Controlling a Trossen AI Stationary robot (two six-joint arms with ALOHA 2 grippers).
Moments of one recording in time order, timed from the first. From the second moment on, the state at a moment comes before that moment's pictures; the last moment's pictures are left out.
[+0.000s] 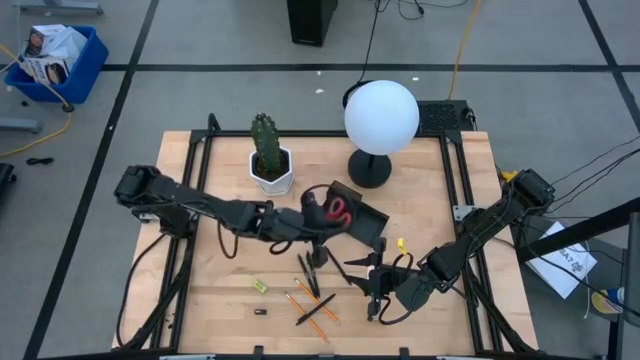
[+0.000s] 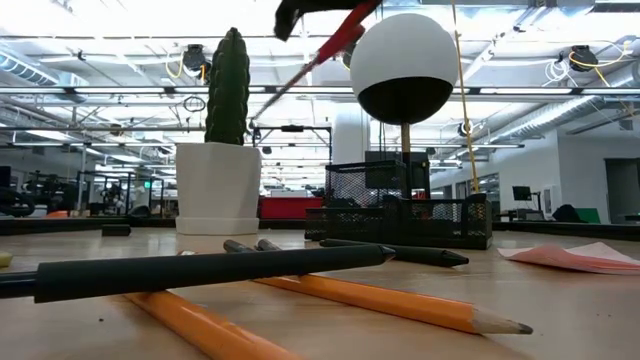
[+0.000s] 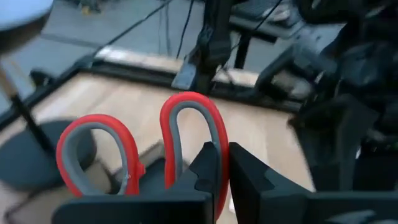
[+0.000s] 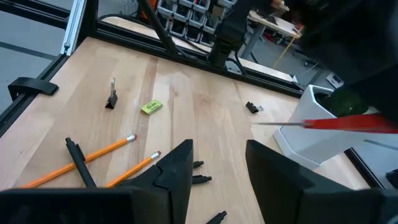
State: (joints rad) left arm -0.22 1.62 1.22 0.06 -0.31 -0.24; right arm 0.67 1.55 0.94 0.13 0.81 0.01
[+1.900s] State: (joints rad) left arm -0.10 1.65 0.86 1.05 0.96 -0.35; right arm 0.55 1.54 0.73 0.76 0.57 -0.31
